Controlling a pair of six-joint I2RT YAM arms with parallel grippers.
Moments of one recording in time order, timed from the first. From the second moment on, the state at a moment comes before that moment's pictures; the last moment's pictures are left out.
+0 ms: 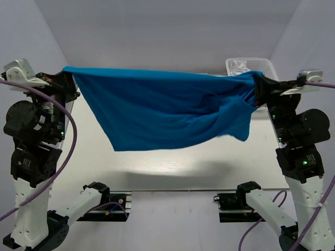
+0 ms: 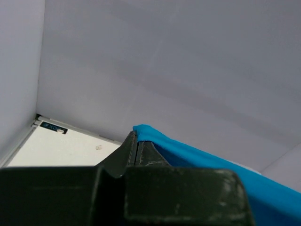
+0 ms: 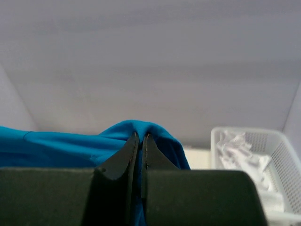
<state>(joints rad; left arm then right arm) -0.37 0.91 1.70 -0.53 -0.50 -0.30 0.30 0.76 1.33 -0.23 0.07 0.10</state>
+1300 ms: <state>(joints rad) -0.16 2.15 1.85 -0.45 -0.42 -0.47 0.26 2.10 1.77 -0.29 0.03 0.19</state>
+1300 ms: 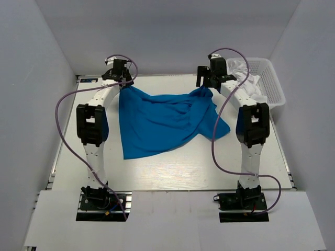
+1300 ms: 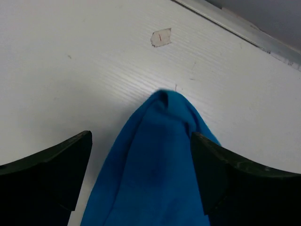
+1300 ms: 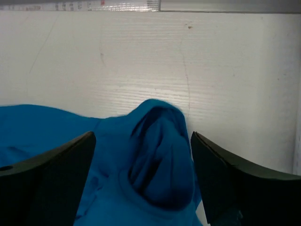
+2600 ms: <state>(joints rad) -0.24 1.45 0.74 -0.79 0.09 -0.74 0.19 1.43 1.04 -0.45 0.05 0.46</state>
